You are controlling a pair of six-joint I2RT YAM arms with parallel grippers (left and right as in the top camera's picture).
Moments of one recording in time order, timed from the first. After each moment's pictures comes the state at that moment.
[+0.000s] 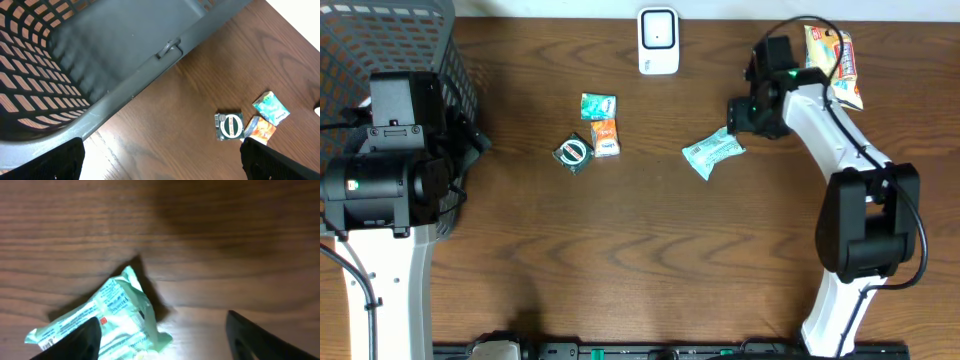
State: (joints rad) left arm 0.04 1.28 1.62 -1.36 -0.32 -0.69; right arm 0.14 2.06 1.59 -0.81 -0.07 0.19
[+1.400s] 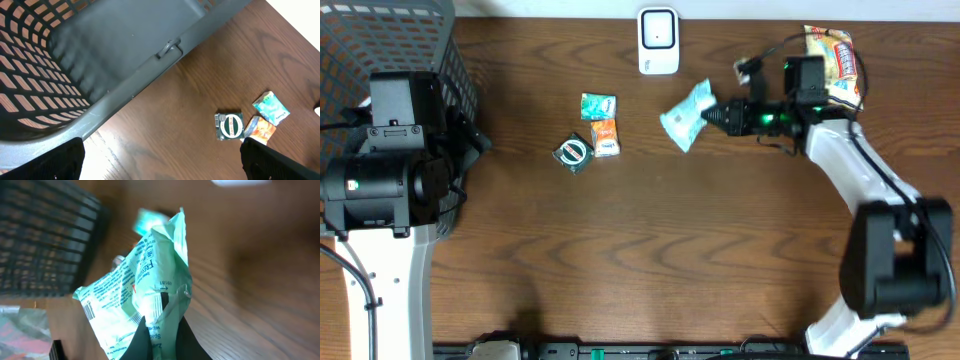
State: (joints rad) left arm 0.04 1.28 1.62 -1.36 -0.32 -0.69; right arm 0.09 1.83 1.29 -0.32 -0.88 0.15
